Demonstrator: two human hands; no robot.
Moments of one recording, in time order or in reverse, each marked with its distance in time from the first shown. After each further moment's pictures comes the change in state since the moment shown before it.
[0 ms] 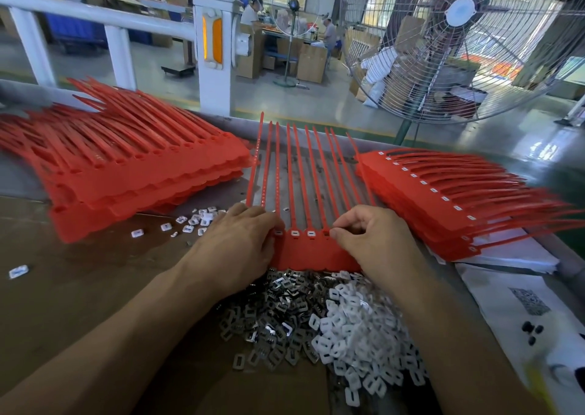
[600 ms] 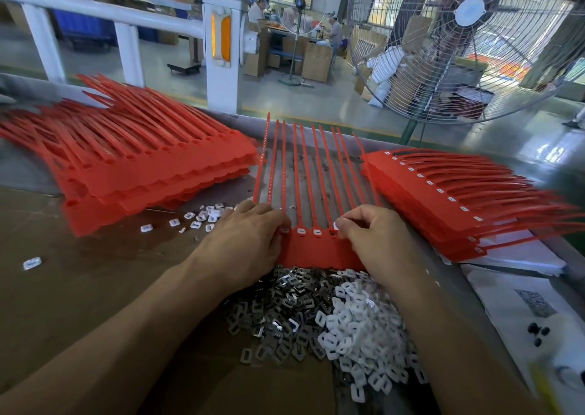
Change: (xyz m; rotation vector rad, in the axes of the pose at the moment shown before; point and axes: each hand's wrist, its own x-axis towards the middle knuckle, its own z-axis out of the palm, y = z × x) left_hand 0.001 0.002 -0.001 0.009 -0.013 -0.009; right_hand 0.009 0.008 0.013 0.103 0.008 0.093
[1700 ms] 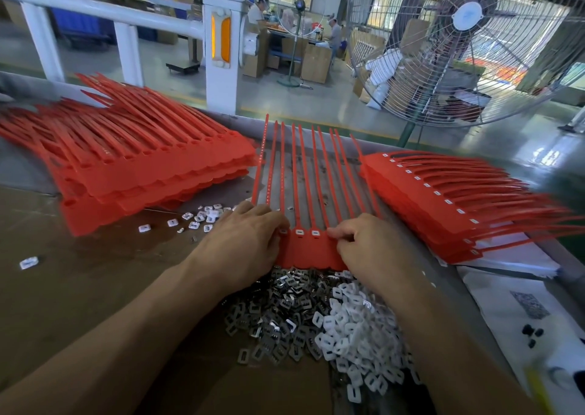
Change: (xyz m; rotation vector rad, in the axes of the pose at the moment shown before) left_hand -0.001 -0.001 0.000 0.007 -0.003 -0.008; right_hand -0.011 -0.013 -0.003 -0.434 -0.113 -0.150
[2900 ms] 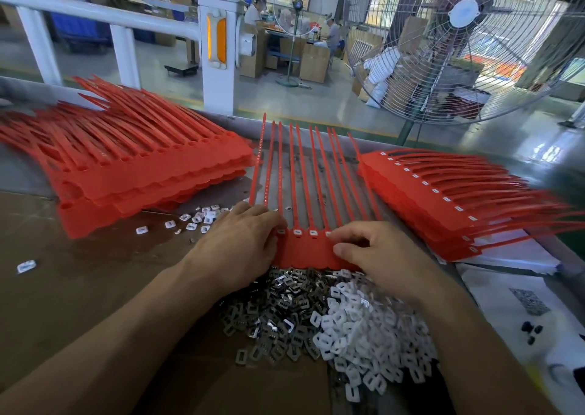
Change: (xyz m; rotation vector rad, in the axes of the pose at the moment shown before) left_hand -0.001 -0.001 -0.002 -0.018 -0.001 0.009; right_hand -0.012 0.014 -0.018 0.300 -0.201 0.015
